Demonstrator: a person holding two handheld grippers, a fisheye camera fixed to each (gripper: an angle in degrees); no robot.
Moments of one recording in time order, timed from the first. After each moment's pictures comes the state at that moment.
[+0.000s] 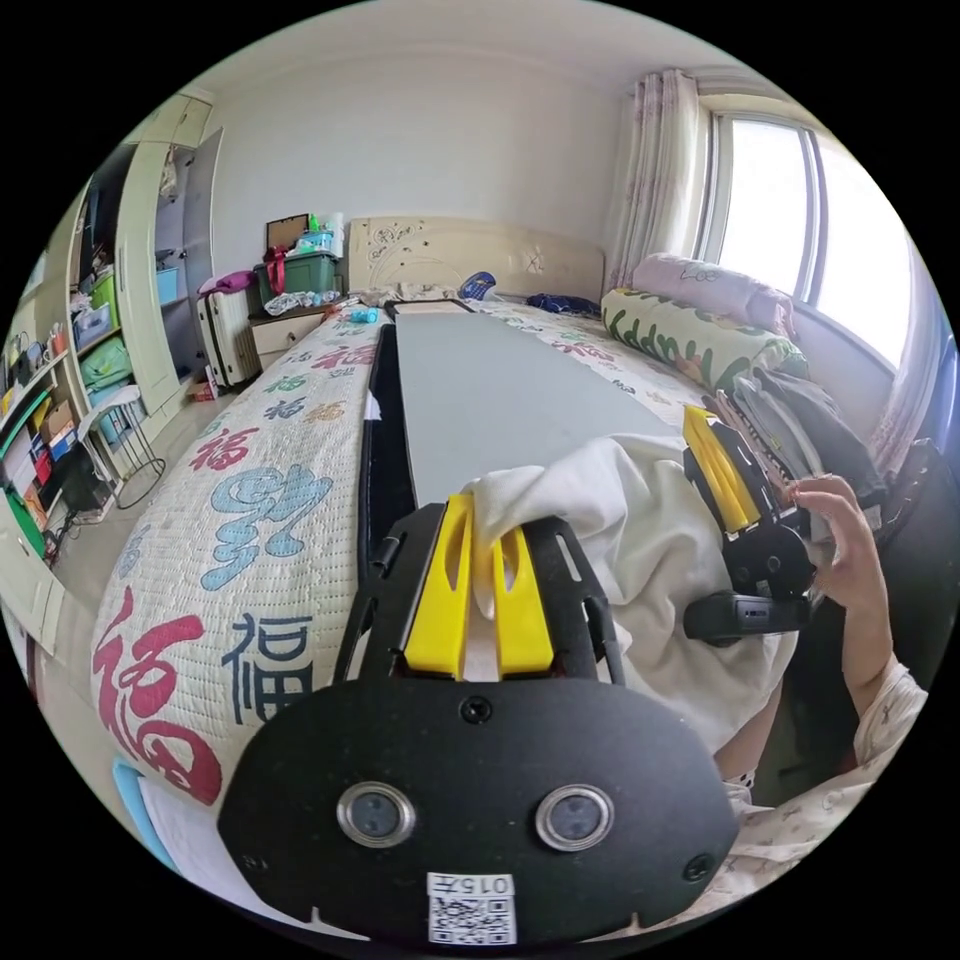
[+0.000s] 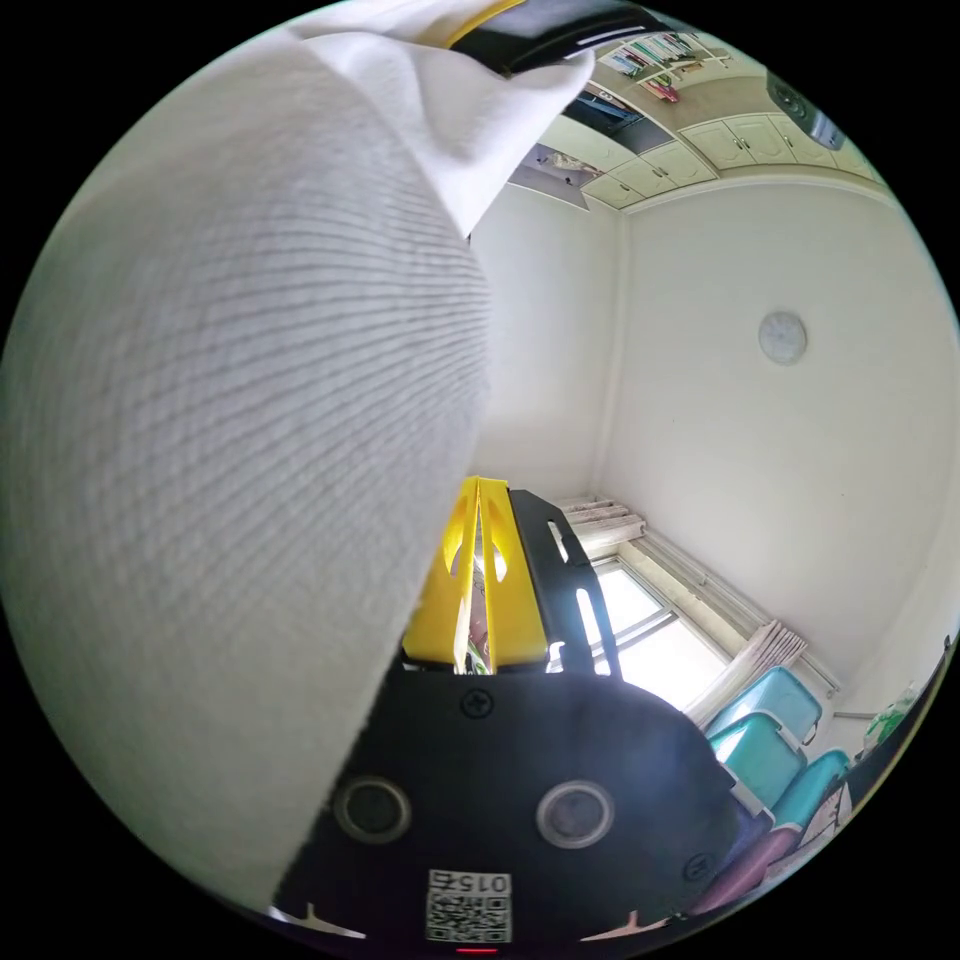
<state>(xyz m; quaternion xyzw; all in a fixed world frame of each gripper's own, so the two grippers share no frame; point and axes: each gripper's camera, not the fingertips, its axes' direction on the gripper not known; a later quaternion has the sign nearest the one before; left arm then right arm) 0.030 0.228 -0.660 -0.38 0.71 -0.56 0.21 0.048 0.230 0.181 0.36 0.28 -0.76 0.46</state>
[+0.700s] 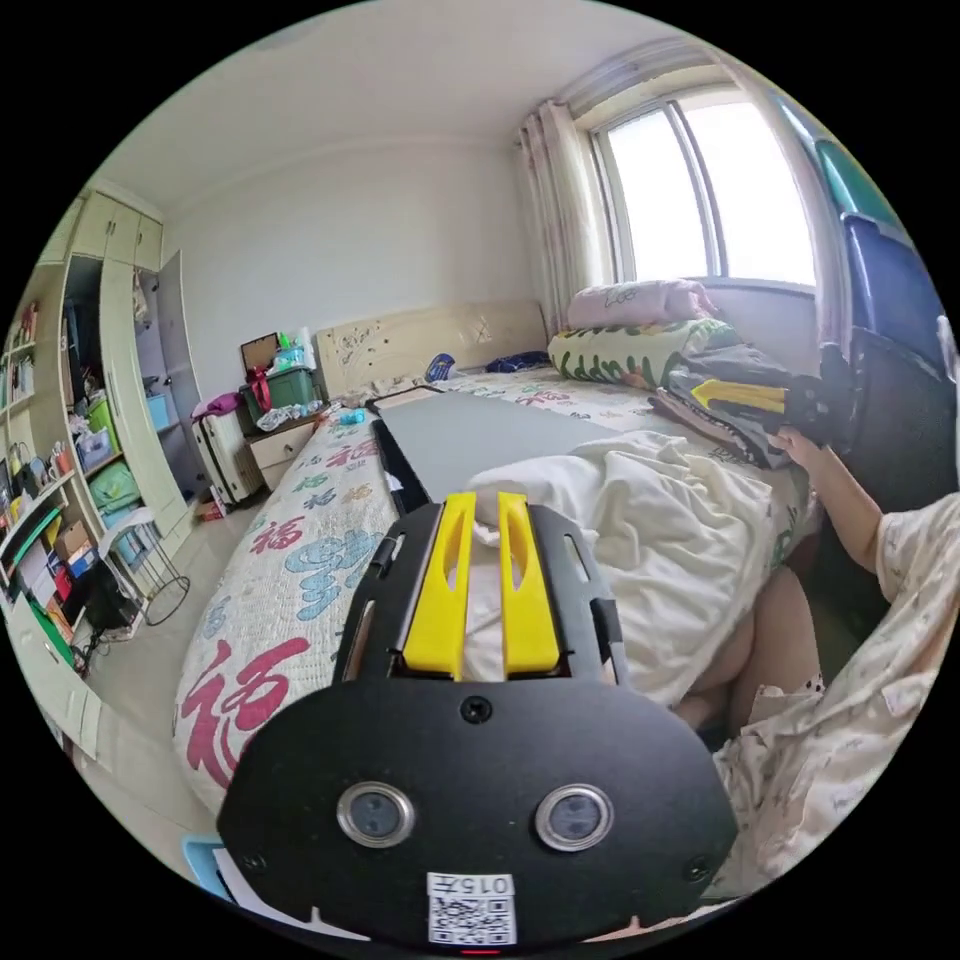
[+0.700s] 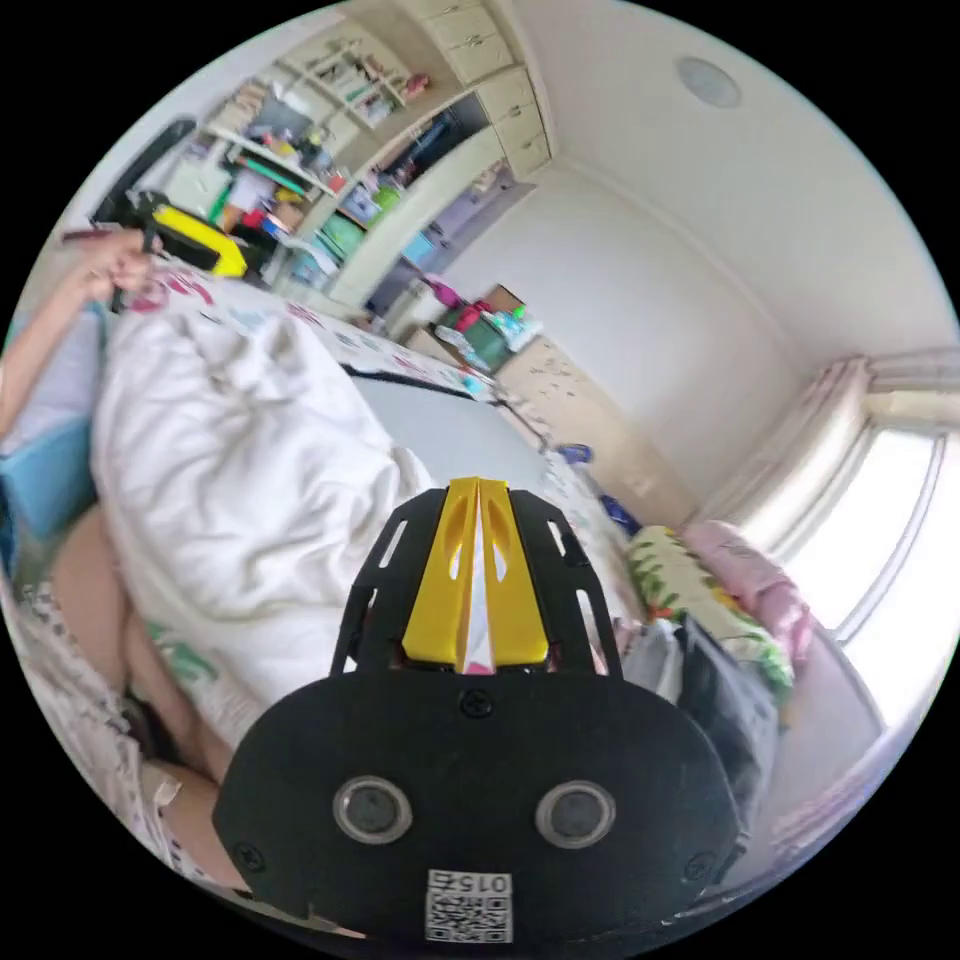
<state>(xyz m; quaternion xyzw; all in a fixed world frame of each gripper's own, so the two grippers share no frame) -0.117 0.469 -0.512 -0.21 0.69 -0.61 0.33 0.164 0.007 -0.108 0.08 -0.21 -0.69 0.69</state>
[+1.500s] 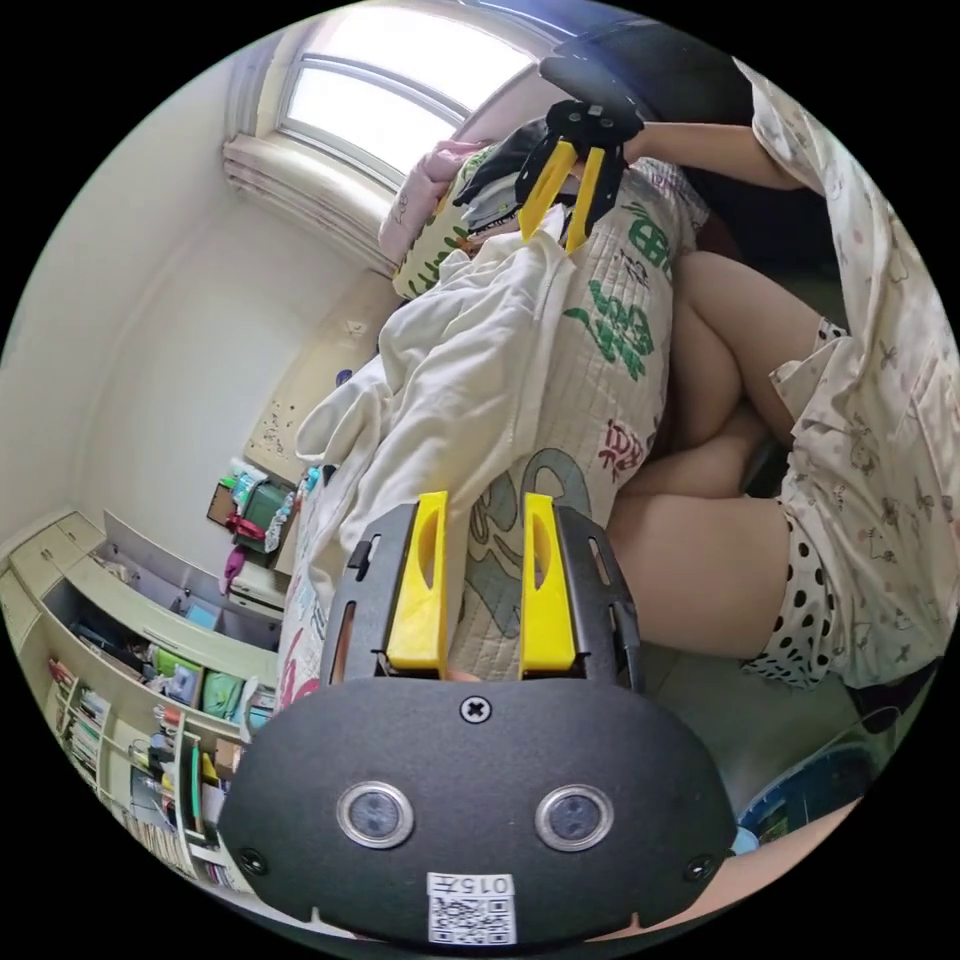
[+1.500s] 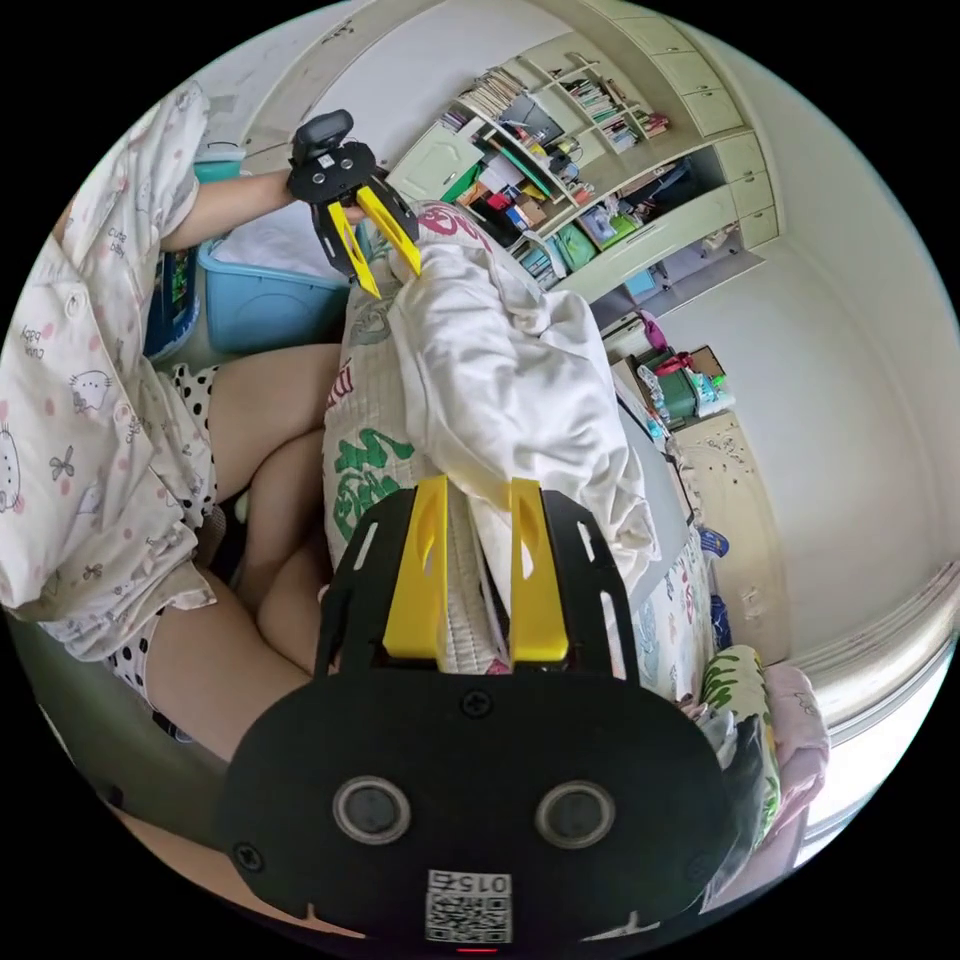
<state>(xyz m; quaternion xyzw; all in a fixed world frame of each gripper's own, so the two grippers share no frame) -0.315 0.379 -0.659 -0.05 0.74 -0.37 0.55 0.223 0.072 -0.248 0.02 -0.22 -0.85 0.48</state>
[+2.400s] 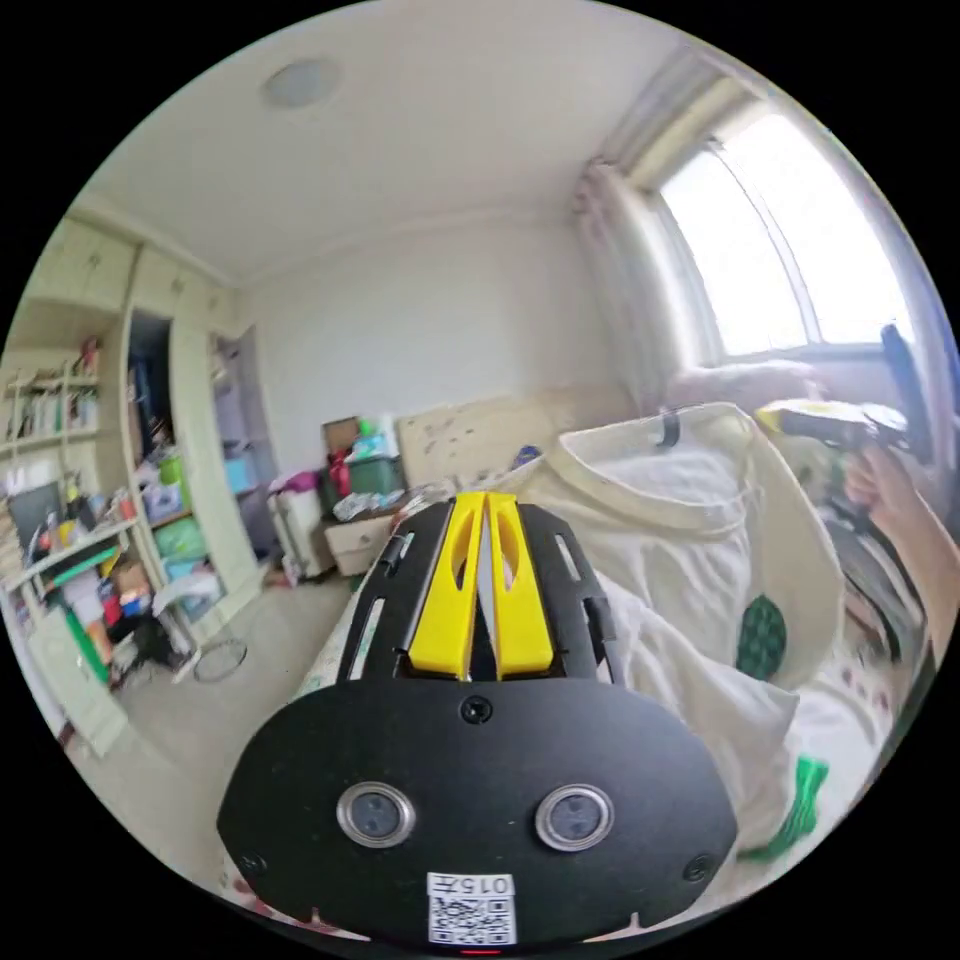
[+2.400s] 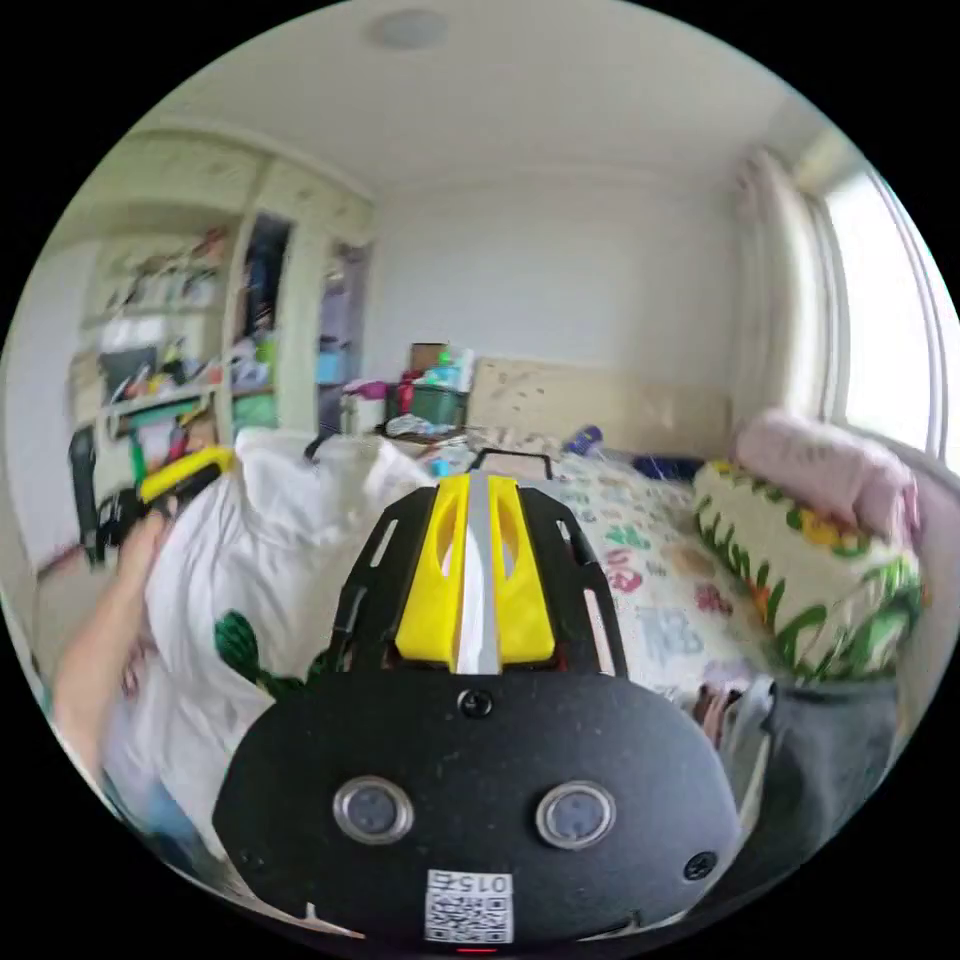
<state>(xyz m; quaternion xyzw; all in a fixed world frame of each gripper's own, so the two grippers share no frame) 0.137 0.437 -0.388 -0.41 0.52 -0.61 0.43 -0.111 -0.323 -0.248 0.03 -0.27 -0.37 0.89</state>
